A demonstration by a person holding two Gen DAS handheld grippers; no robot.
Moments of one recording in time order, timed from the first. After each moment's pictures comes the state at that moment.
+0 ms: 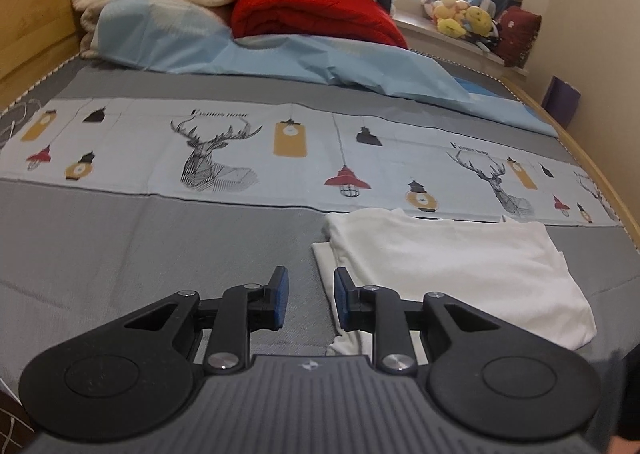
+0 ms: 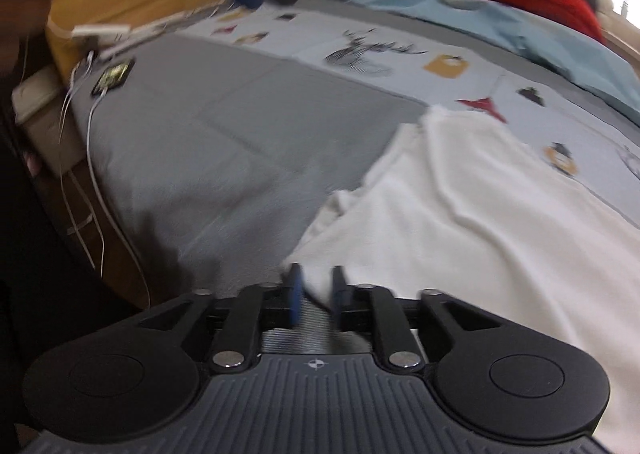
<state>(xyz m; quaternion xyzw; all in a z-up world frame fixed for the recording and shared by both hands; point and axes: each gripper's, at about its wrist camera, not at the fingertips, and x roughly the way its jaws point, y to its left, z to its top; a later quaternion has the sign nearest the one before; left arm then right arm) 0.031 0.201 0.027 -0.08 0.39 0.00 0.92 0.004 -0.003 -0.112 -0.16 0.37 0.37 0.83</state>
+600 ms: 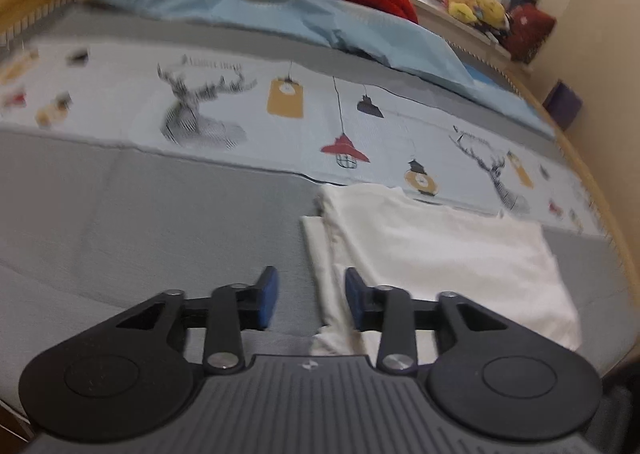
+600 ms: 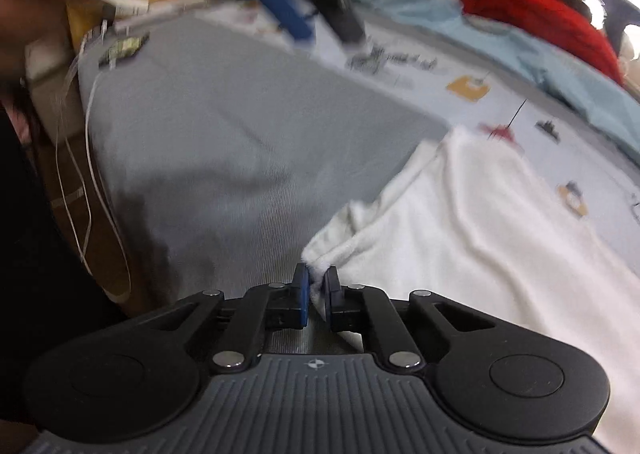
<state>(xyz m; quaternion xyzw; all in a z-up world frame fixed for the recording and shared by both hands) 0.070 0.204 -0.015 -0.16 0.44 -0.01 0.88 0.002 0.001 -0.101 -0.18 0.31 0.38 0.85</state>
